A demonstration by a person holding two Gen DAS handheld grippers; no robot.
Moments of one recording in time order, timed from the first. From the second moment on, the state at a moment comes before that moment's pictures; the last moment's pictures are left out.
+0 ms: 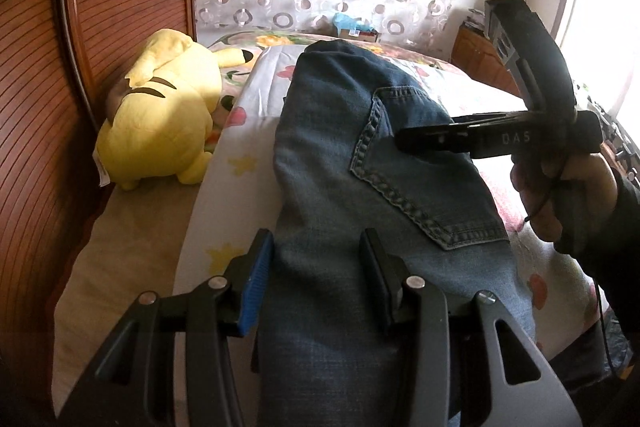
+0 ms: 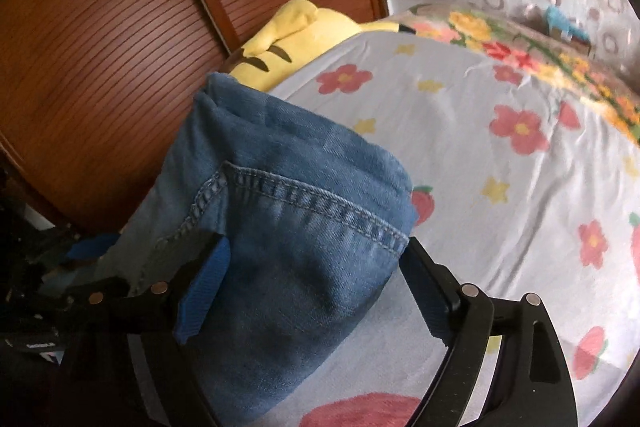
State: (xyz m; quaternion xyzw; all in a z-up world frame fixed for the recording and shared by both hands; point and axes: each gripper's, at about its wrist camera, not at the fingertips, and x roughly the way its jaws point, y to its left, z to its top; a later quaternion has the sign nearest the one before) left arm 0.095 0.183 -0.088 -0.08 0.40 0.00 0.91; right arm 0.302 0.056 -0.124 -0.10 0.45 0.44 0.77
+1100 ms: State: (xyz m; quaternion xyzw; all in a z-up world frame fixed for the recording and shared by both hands) left arm 0.105 0.229 -0.017 -0.11 0.32 0.03 0.94; right arm 0.280 0.109 0.003 -0.07 0.38 0.57 0.73
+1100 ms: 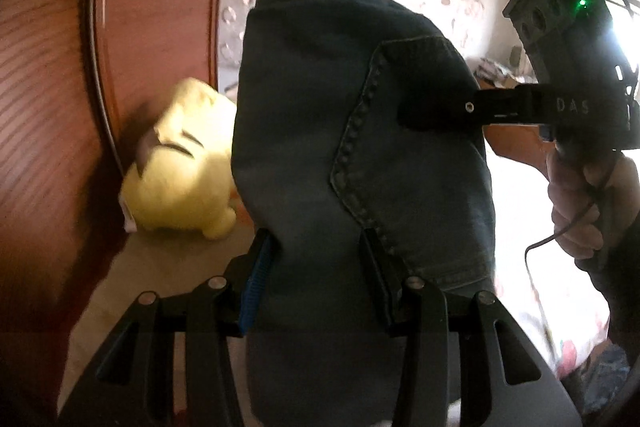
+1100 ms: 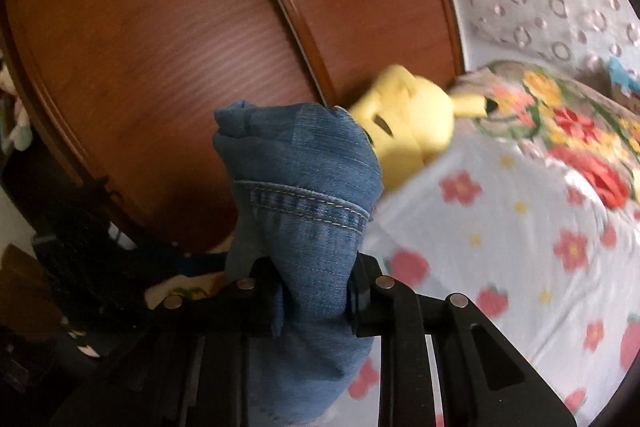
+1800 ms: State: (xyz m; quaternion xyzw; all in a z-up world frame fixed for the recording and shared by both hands) left arm 0.254 0.242 -0.029 -0.10 0.35 0.00 0.93; right arm 0.492 0.139 -0.060 -0.03 0.44 0.46 0.77
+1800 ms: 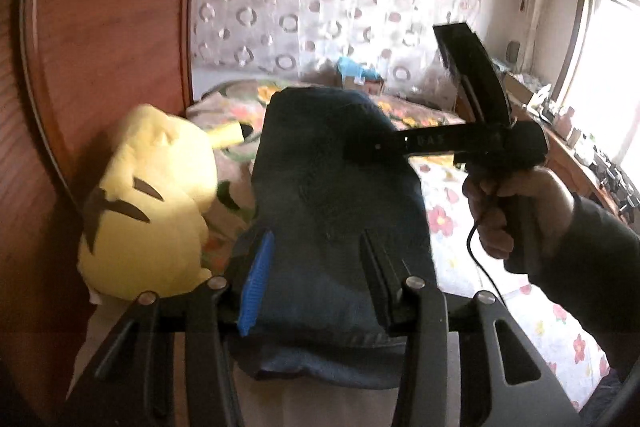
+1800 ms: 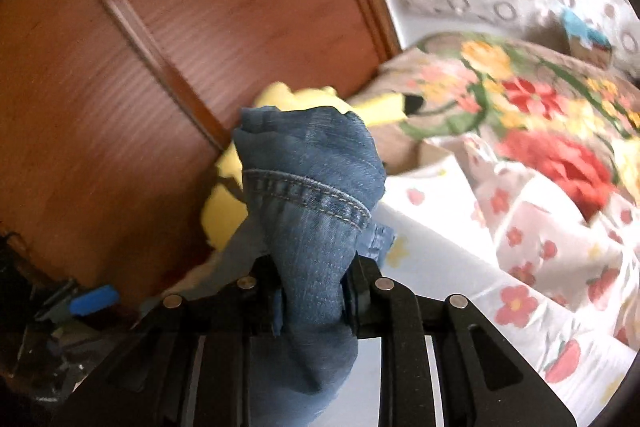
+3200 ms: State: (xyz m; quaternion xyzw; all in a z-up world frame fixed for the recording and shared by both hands) left arm 0.210 0.216 -0.018 -0.08 0.35 0.02 0.93; right arm 0.414 0.078 -0.016 -0.10 0.34 0.38 0.85
